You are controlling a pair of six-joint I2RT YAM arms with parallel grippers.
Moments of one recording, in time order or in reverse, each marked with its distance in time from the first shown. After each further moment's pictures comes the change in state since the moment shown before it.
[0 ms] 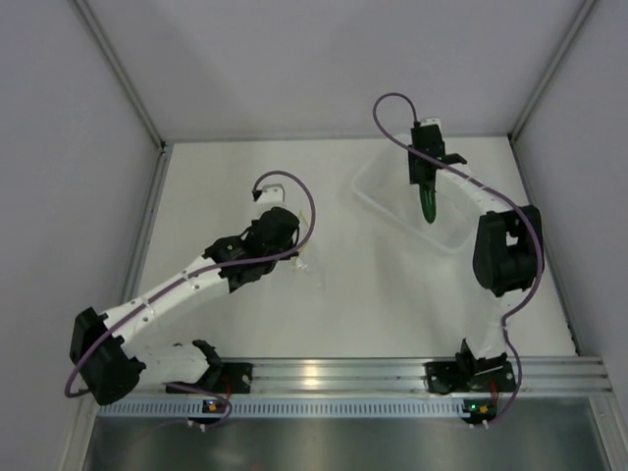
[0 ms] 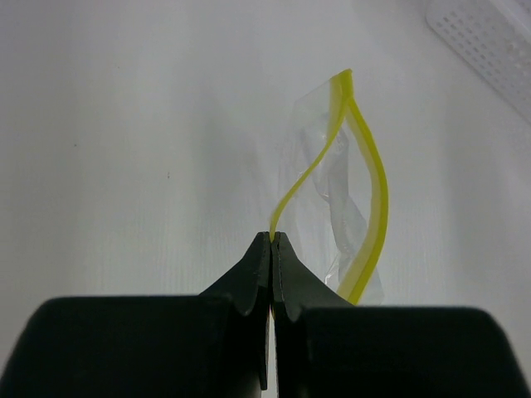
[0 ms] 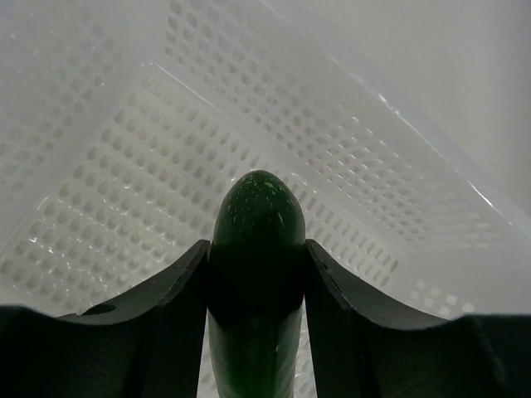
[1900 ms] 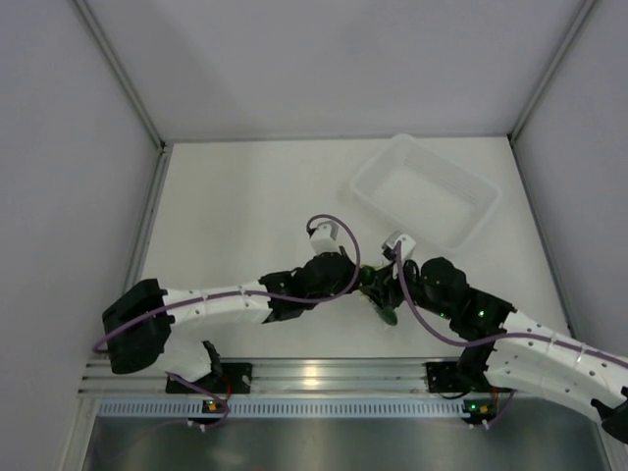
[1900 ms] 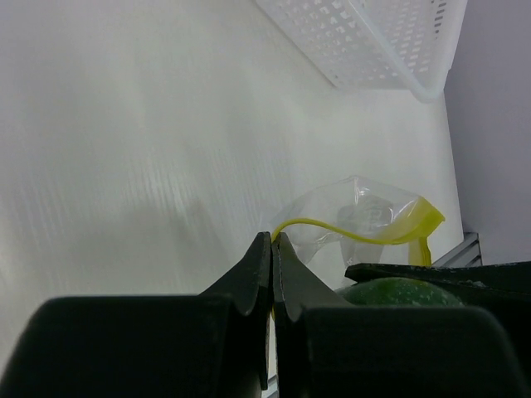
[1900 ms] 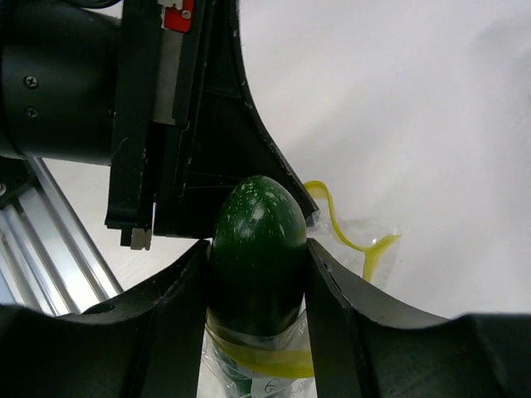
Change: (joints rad) left arm -0.326 0.204 -0.191 0.623 0.129 -0.345; right arm 0.697 -1.158 -1.003 0.237 -0.391 0.075
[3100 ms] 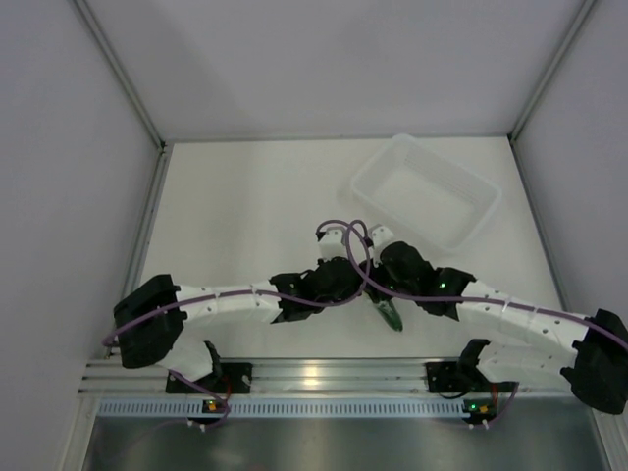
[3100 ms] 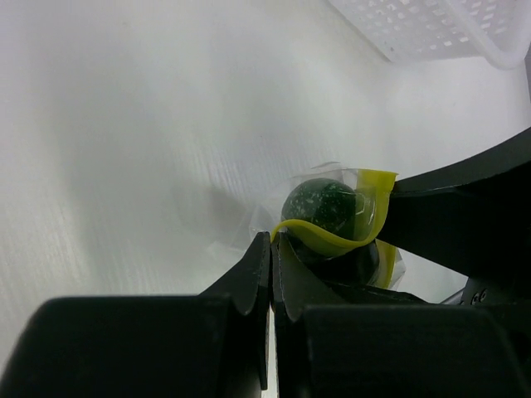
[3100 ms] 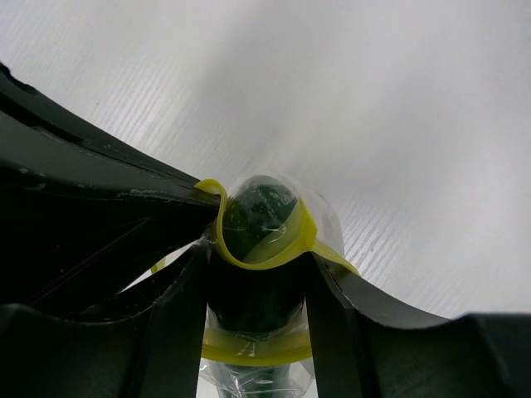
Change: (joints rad) left arm -0.025 0.071 0.044 -0.075 -0.064 0.074; right arm -0.035 0.371 0.148 -0.184 0.144 0.117
